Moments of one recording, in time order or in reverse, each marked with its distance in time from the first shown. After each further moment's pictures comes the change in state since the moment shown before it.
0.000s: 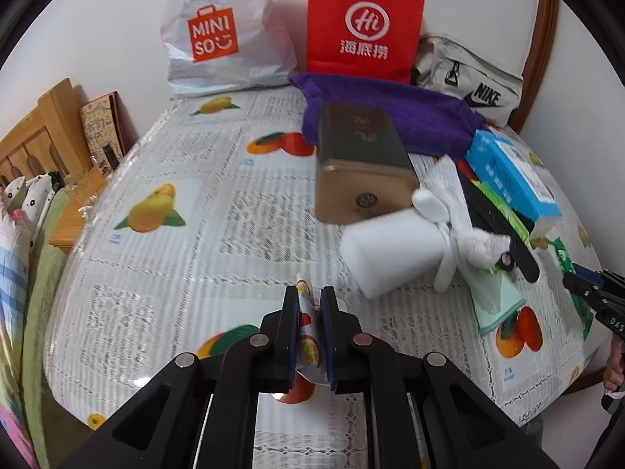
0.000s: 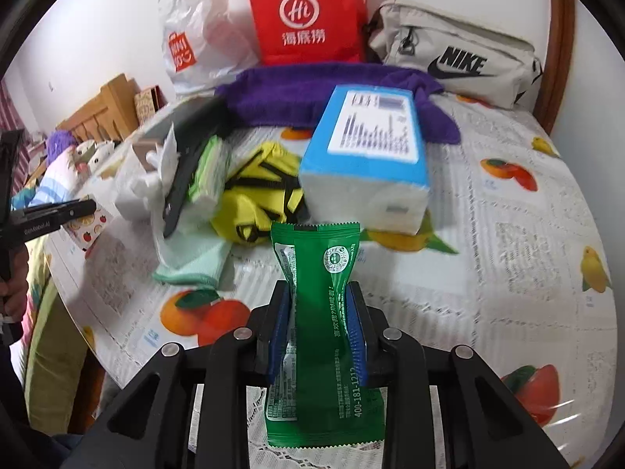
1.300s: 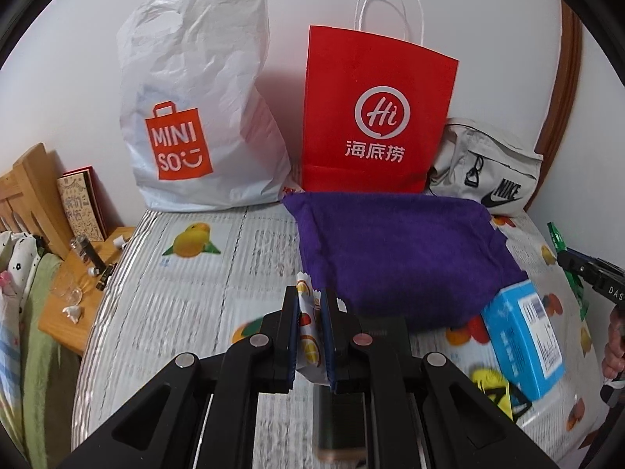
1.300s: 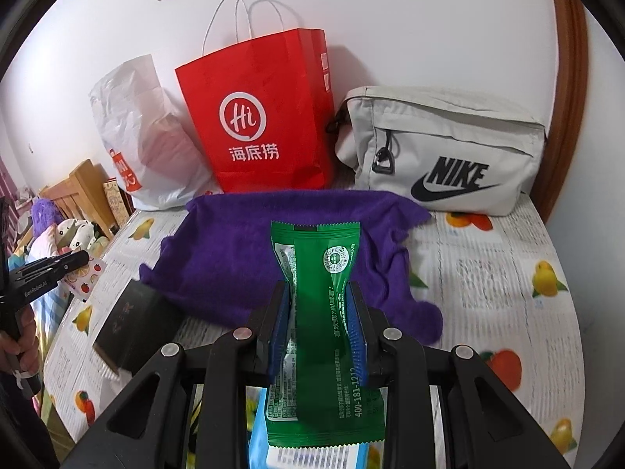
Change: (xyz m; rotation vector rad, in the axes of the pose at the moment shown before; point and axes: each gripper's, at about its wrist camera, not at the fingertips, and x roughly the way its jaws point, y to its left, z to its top) left arm 0.046 -0.004 0.183 -0.011 -0.146 -0.024; right arm 0.037 -0.050 0.207 0.083 -0.147 -0.020
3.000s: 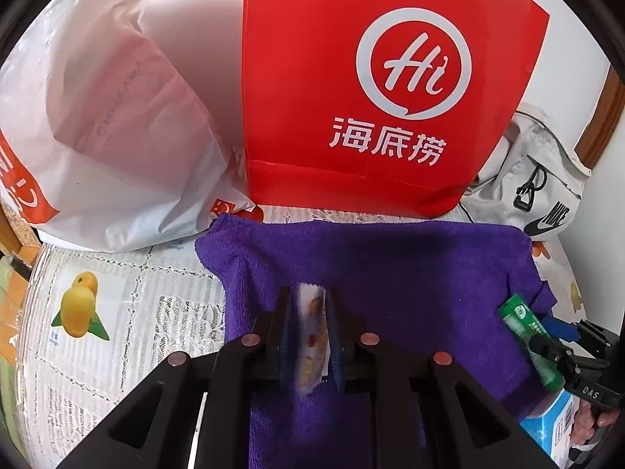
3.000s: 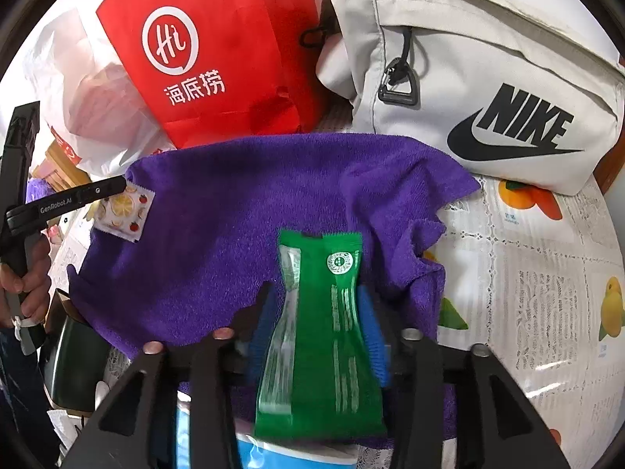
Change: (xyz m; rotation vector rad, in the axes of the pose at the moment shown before) left arm 0.175 -0.036 0.078 -0.032 0.162 -0.051; right arm 0.147 -0.036 0.022 -0.001 0.226 0.046
